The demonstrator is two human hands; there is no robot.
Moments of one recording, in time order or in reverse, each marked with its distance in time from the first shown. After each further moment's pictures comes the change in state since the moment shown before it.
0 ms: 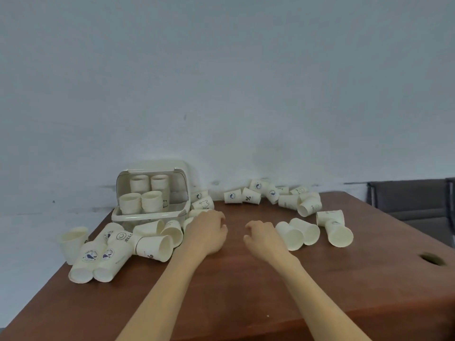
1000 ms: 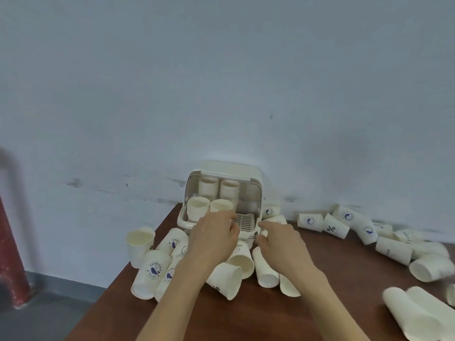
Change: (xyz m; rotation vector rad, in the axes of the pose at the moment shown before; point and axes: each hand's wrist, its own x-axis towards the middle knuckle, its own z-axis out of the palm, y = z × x) left_hand 0.054 -0.158 -0.053 -0.093 0.223 -0.231; right_hand 0.109 -0.154 0.050 -0.044 0.027 -0.298
